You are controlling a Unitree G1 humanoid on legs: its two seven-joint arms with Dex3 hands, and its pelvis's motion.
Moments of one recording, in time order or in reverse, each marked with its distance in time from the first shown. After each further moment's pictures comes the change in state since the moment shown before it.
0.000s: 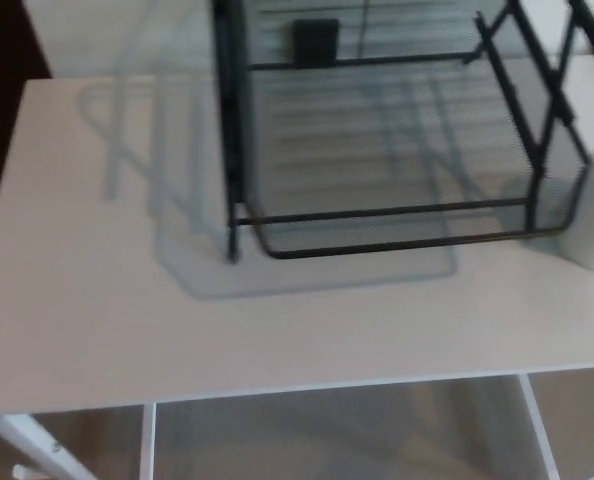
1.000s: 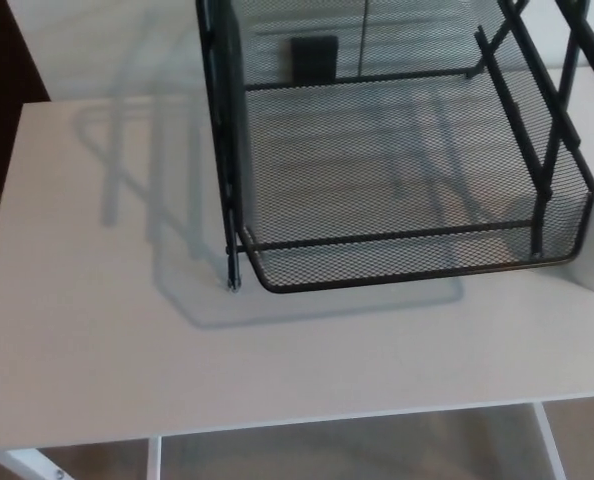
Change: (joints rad) left_arm 0.006 -0.020 0.003 -0.005 -0.003 -0.009 0.008; right_arm 0.186 -0.050 -0.153 -0.145 0.005 0.037 -0.085
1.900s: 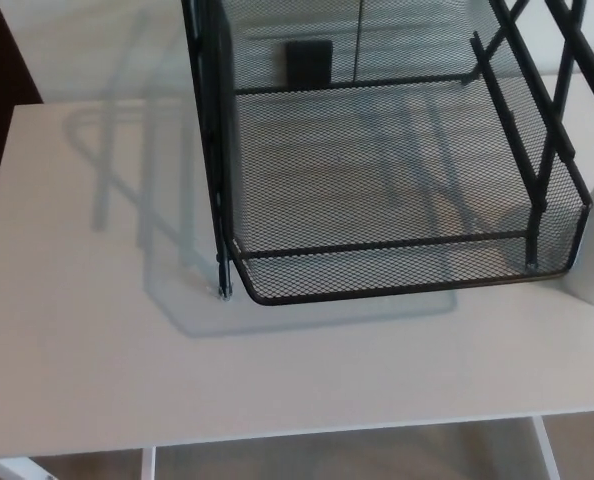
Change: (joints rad) left_arm 0.025 -0.005 0.005 -0.038 -0.002 0.000 0.001; right_arm -0.136 -0.091 0.329 -0.237 -0.067 0.008 0.127
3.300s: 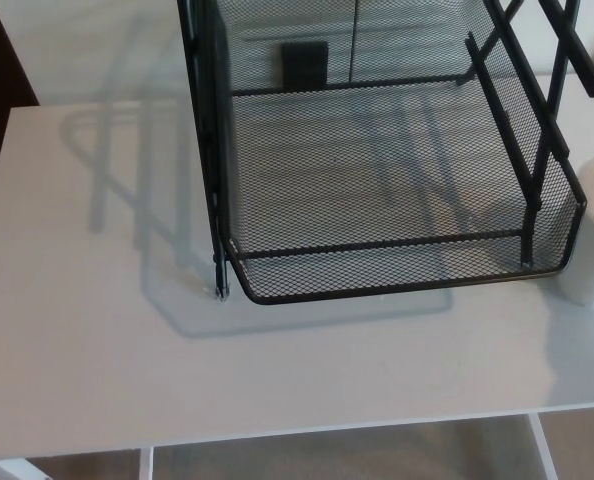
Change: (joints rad) left_arm -0.019 0.027 -0.001 0.065 0.002 -0.001 0.002; right_arm 0.004 -0.112 0.399 -0.261 -0.277 0.161 0.301
